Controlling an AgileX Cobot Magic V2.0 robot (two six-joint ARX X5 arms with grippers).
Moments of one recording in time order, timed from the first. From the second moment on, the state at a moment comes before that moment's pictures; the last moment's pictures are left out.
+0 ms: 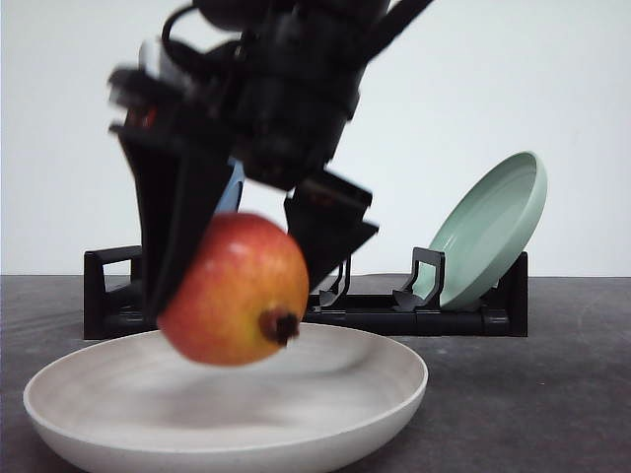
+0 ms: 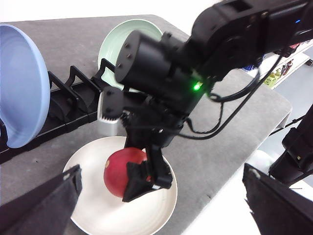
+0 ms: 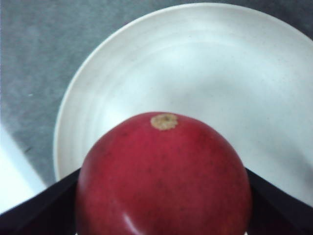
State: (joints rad) left_arx -1.36 0.37 0.87 -0.86 -0.42 -0.44; right_arx 0.96 1.80 1.31 -0.74 -0.21 0.19
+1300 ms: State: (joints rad) left_arx -1.36 0.37 0.87 -0.86 -0.42 -0.44; right_arx 0.85 1.33 1.35 -1.05 -0.18 0.15
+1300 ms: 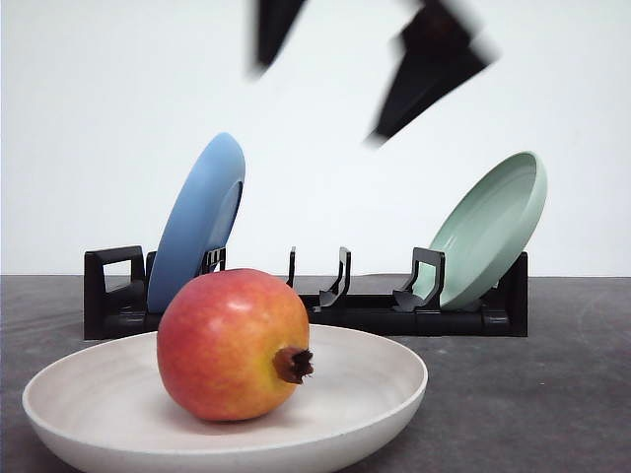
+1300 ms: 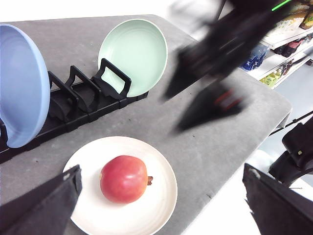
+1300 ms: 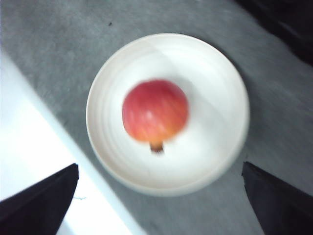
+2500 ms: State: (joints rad) left_arx -1.36 0.37 0.87 -0.85 -0.54 -0.42; right_arx 0.84 0.42 0.86 -0.81 0.13 0.20
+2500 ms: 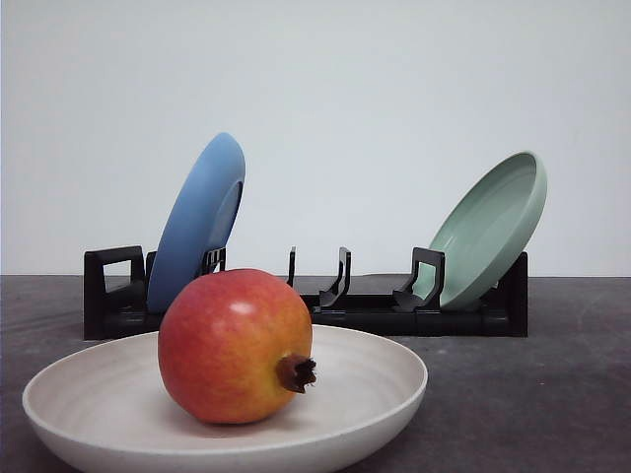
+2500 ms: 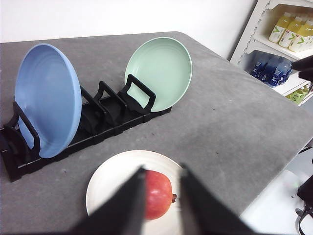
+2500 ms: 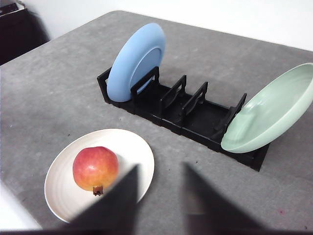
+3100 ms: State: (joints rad) left_arx -1.36 0.37 0.87 -0.84 -0.54 -0.41; right_arx 0.84 0.42 0.86 -0.80 0.13 0.20
